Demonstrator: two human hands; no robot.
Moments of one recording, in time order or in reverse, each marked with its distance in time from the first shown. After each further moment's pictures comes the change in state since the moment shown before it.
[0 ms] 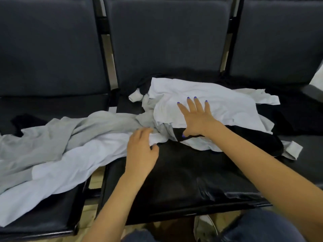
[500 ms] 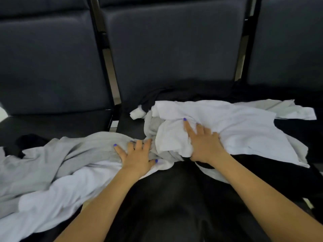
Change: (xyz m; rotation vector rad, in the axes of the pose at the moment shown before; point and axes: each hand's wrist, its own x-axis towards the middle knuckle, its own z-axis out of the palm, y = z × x) left_hand 0.088 -0.044 0.043 0.829 -0.471 -0.216; right_hand 0.067 0.028 0.071 0.087 0.139 -0.046
